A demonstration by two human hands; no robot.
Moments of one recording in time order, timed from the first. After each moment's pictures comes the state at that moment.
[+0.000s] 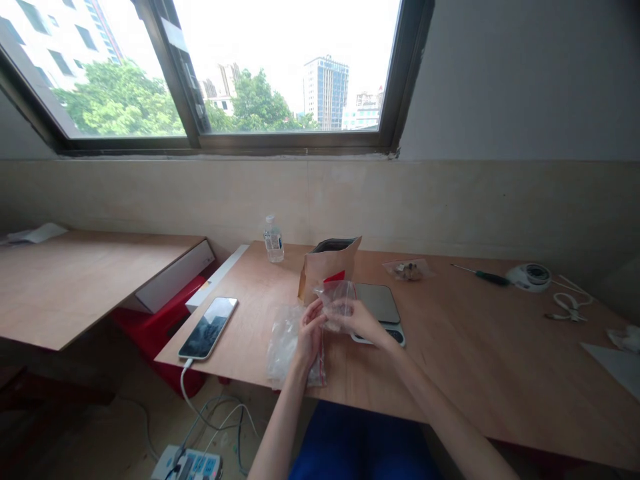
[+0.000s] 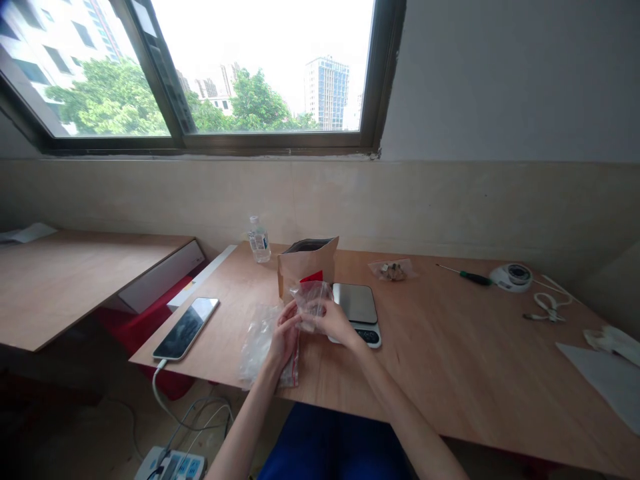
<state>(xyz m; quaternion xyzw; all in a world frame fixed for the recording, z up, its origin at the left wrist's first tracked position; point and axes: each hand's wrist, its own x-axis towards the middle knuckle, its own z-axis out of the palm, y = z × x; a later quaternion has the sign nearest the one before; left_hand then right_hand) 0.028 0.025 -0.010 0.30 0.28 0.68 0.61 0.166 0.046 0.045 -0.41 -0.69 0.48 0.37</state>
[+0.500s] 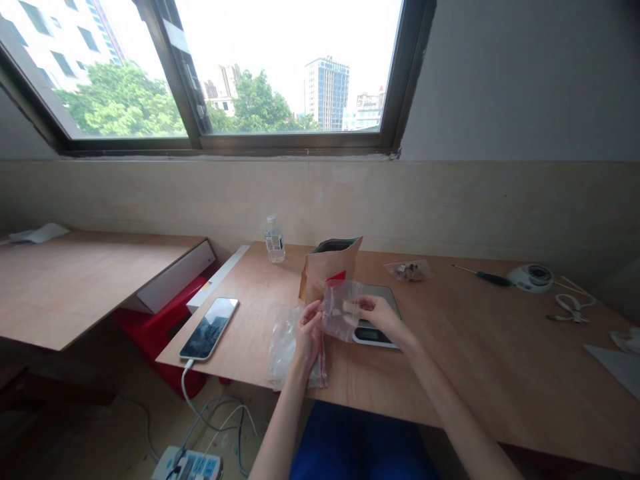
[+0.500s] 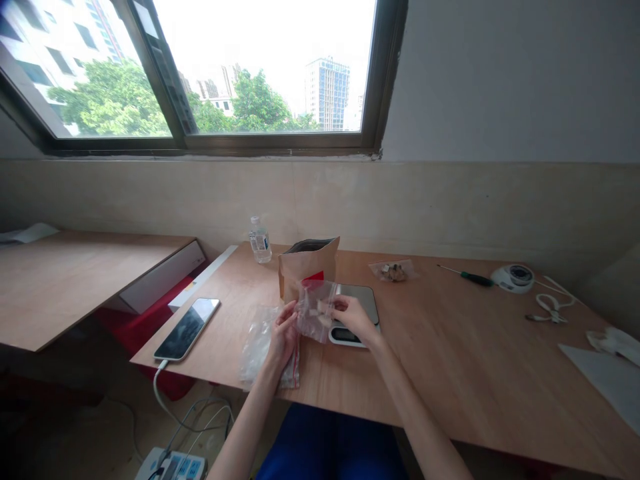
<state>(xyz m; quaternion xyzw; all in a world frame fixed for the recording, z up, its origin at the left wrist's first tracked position) 0.025 0.028 -0.017 0.25 0.29 0.70 0.60 0.200 0.046 0.061 -0.45 -0.60 0.52 0.40</state>
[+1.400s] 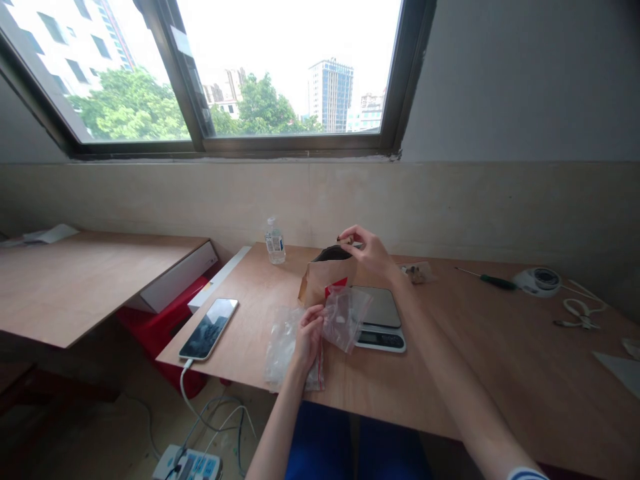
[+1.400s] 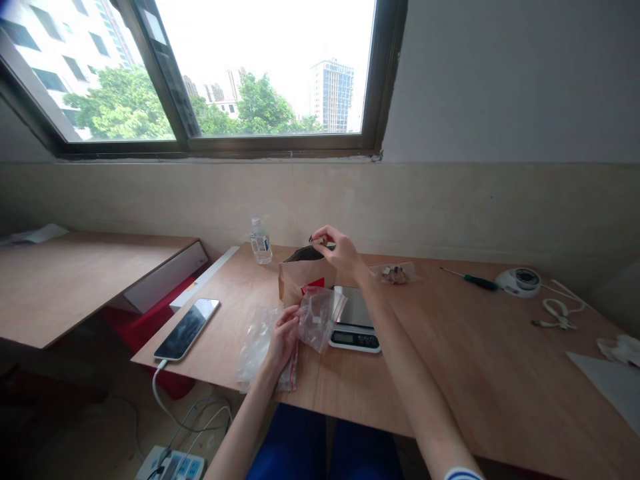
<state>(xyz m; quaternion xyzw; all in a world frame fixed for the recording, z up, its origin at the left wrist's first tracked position) 0.023 0.026 -0.018 0.26 0.30 0.68 0.62 0.184 0.127 0.161 -0.30 -0.79 0.22 0.49</state>
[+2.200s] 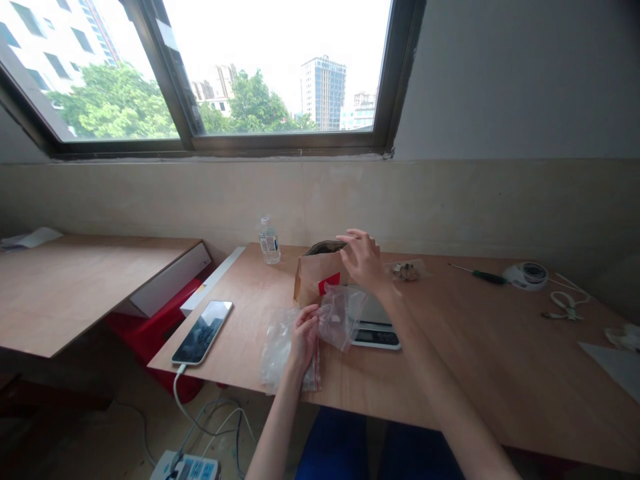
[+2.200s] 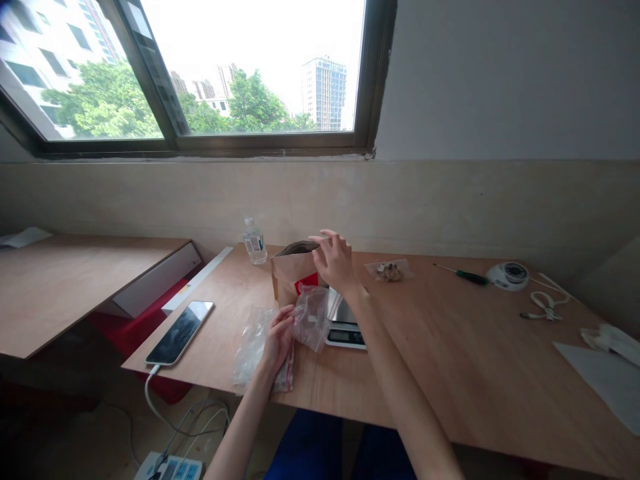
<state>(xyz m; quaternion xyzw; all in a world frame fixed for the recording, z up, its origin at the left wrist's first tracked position) 0.021 0.026 -0.018 0.26 0.30 0.68 0.62 0.181 0.098 0.134 -0.41 -0.78 -0.05 0.46</state>
